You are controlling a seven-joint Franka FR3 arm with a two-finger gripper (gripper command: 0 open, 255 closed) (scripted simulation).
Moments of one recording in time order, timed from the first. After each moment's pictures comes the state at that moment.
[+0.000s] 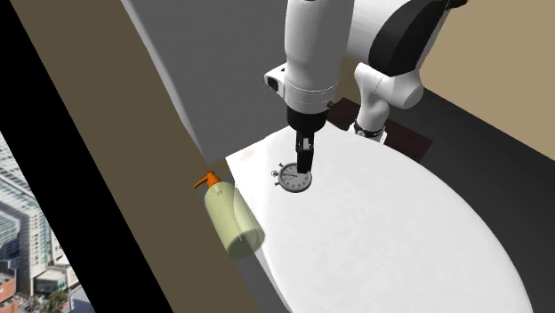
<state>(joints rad) -0.21 -0.13 0.22 -1.87 0.02 1.72 0.90</state>
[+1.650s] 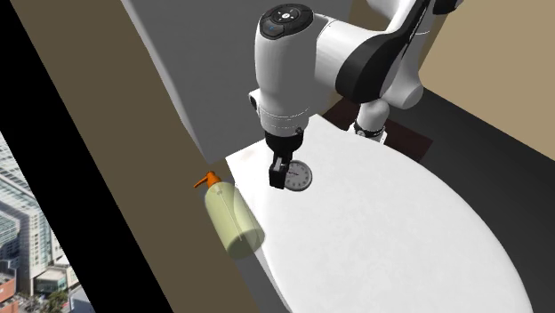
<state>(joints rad) -0.23 0.00 0.21 -1.83 0.01 1.81 1.08</state>
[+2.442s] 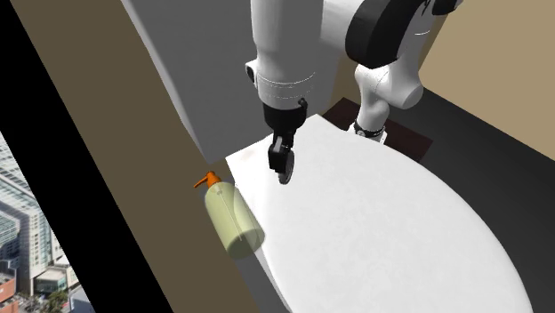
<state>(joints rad) -0.23 0.01 0.22 -1.66 0.01 1.65 1.09</state>
